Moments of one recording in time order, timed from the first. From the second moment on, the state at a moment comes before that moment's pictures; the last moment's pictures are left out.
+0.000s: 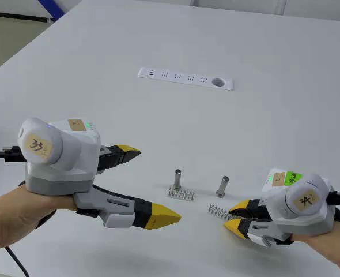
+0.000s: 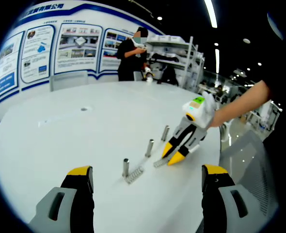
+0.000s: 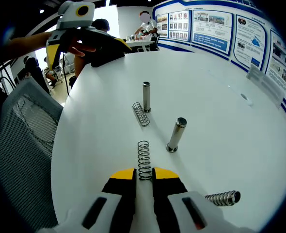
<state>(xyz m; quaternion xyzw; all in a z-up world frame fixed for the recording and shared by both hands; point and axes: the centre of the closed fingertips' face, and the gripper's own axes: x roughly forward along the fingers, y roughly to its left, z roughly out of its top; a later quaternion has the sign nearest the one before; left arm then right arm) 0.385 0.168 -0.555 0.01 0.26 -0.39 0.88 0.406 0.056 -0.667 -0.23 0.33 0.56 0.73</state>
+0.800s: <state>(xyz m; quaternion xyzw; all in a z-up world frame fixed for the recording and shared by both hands) 0.375 0.147 -0.547 0.02 0.24 -0.43 0.87 0.401 0.072 -0.589 -0.26 0.26 0.61 0.70</state>
